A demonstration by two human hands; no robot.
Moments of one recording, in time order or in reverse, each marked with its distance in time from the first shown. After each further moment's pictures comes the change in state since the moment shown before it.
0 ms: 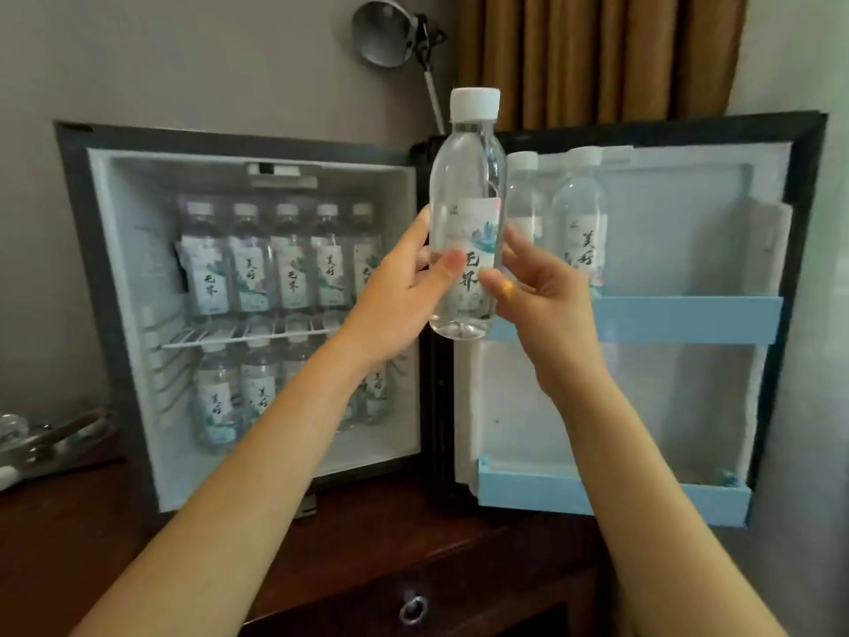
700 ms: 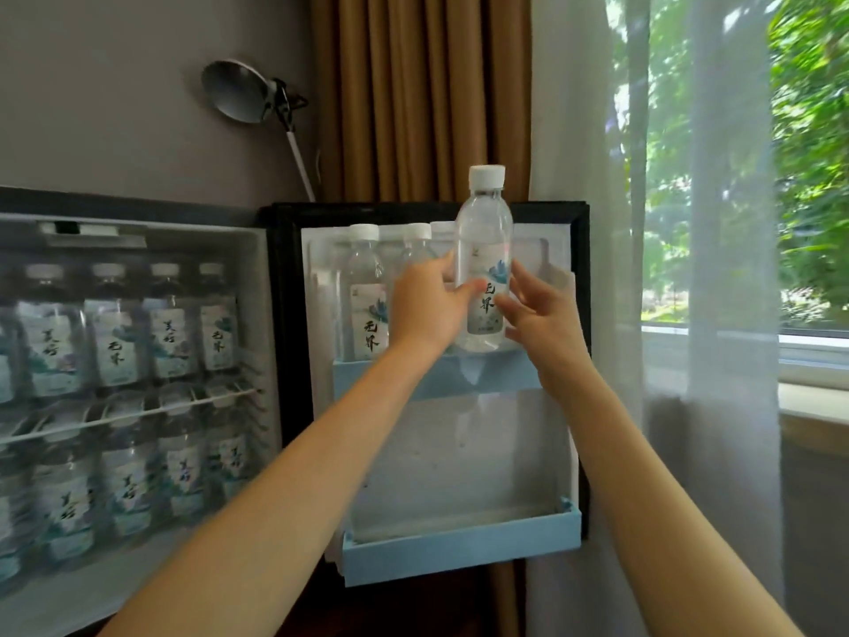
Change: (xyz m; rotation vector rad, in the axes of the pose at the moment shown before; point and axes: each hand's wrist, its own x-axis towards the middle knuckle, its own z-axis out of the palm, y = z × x) left_hand 0.099 0.027 0.144 0.169 0.174 0.084; right_hand 0.029 -0.026 -0.146 -0.307 0.271 0.010
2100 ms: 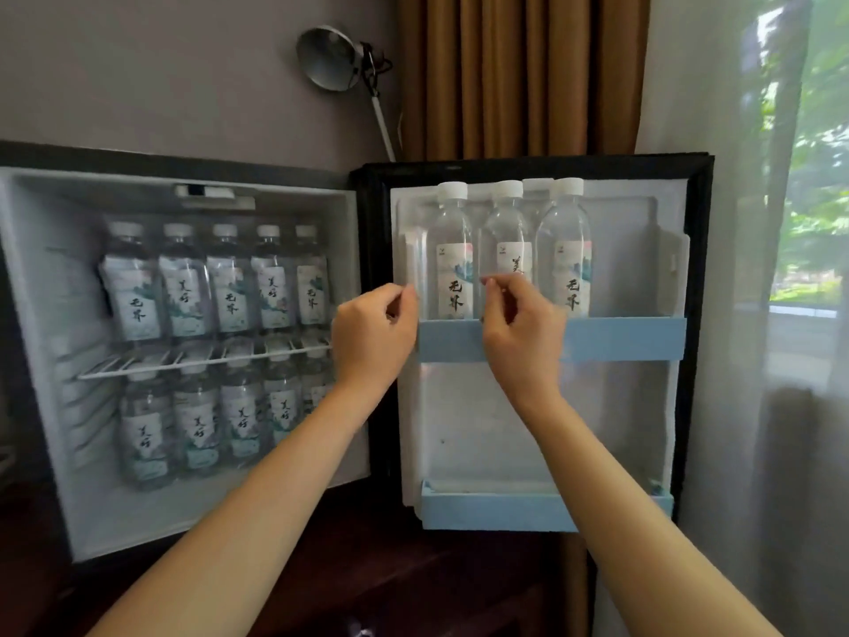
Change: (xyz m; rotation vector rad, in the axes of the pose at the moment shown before) left_hand -0.060 -0.086 -0.088 0.328 0.352 0.081; right_hand -0.042 0.022 0.102 -0.350 0.221 -0.401
